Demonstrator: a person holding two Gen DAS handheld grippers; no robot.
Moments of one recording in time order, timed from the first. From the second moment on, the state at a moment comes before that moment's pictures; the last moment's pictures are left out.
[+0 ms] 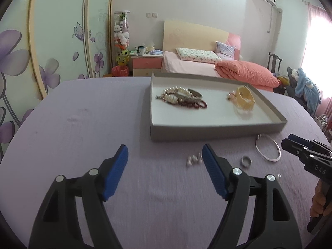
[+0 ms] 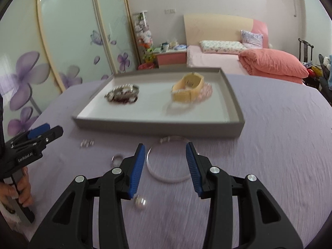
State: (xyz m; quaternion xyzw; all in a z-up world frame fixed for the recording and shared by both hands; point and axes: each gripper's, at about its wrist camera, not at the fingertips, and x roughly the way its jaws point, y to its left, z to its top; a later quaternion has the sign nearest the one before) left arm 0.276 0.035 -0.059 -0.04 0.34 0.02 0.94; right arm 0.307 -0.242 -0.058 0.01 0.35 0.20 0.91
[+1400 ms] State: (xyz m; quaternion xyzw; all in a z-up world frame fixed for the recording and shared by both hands) left arm 0.266 0.020 -0.081 -0.03 0.40 0.00 0.92; right arm 0.276 -0.215 -0.083 -0.06 0.42 0.18 0.89
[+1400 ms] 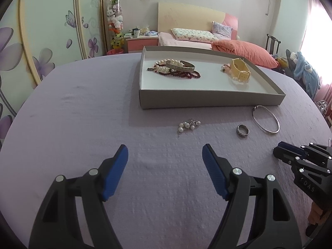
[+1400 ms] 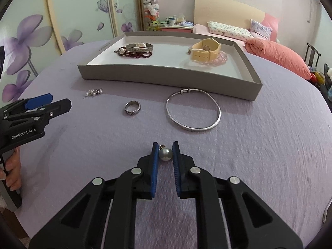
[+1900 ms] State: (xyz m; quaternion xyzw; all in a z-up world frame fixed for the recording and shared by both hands) left arm 0.292 0.000 -0.088 -0.02 0.42 0.01 0.91; right arm 0.281 -0.228 -0.083 -0.03 0.42 0.16 0.89
